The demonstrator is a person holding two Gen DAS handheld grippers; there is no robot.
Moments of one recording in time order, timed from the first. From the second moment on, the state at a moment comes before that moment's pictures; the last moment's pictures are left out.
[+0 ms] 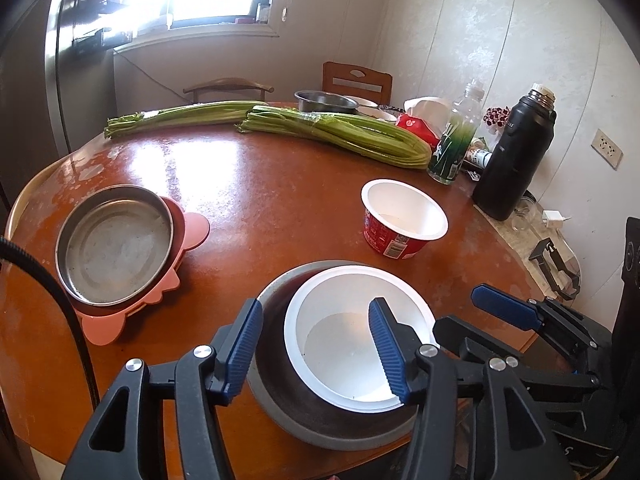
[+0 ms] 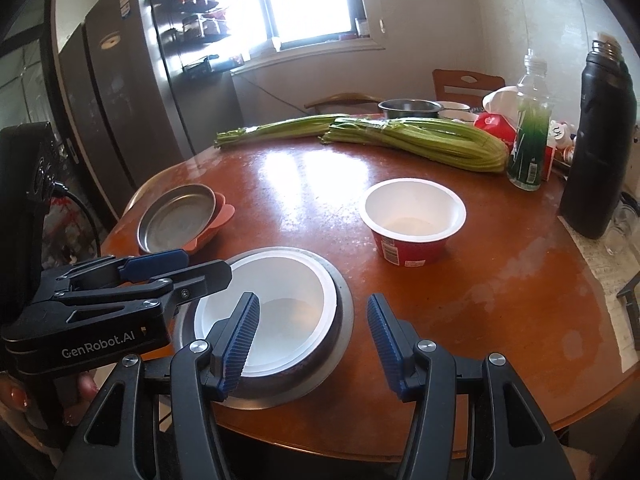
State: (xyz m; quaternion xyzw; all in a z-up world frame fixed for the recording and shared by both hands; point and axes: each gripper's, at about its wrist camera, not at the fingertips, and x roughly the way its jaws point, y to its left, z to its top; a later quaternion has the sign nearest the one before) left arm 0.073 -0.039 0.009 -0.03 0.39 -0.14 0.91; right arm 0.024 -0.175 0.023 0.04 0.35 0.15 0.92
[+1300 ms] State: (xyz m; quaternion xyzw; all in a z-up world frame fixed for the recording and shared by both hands) left arm 0.197 -0.107 0.023 0.03 0.44 -0.17 0.88; right arm 0.101 -0.271 0.021 0.13 0.34 0.05 0.93
